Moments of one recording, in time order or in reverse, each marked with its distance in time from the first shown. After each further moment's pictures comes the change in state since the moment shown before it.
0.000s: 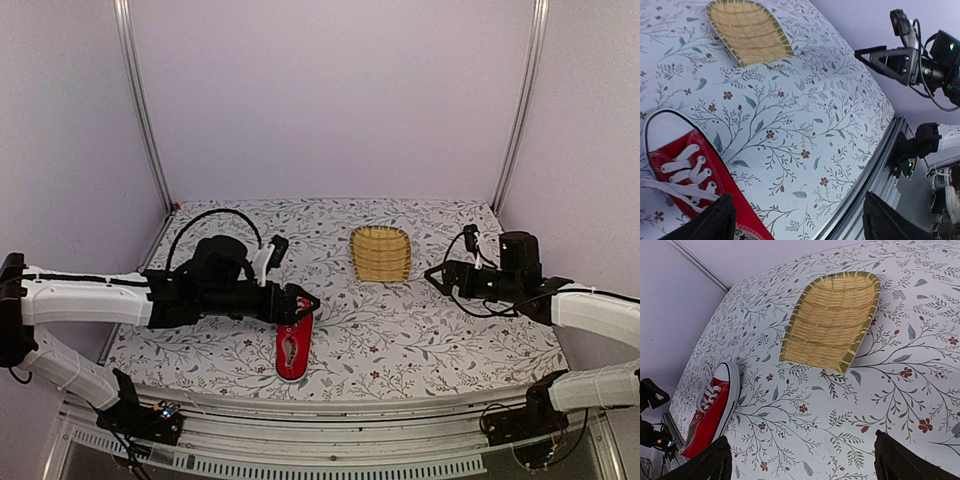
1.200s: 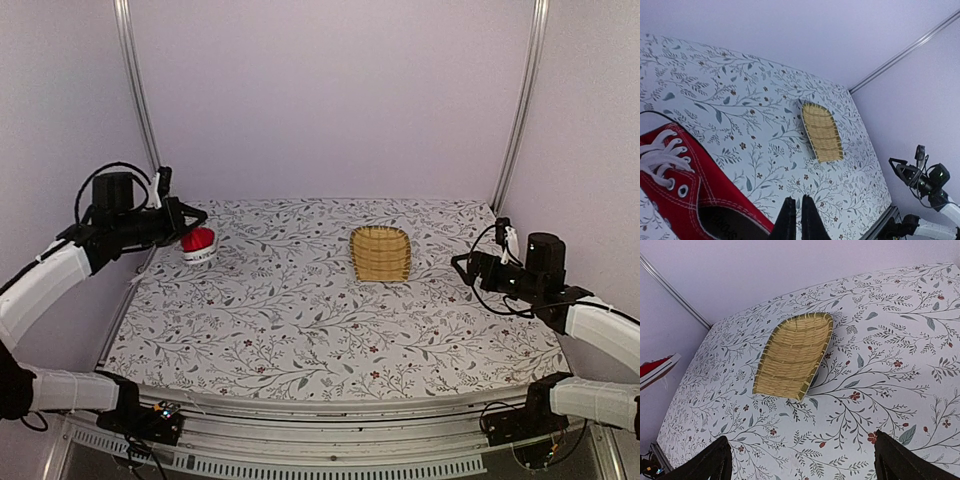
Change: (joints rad) left arm 0.807 -0.243 0.219 -0.329 0.372 0.044; right arm -0.147 -0.161 -0.047 -0.002 0.040 -0.024
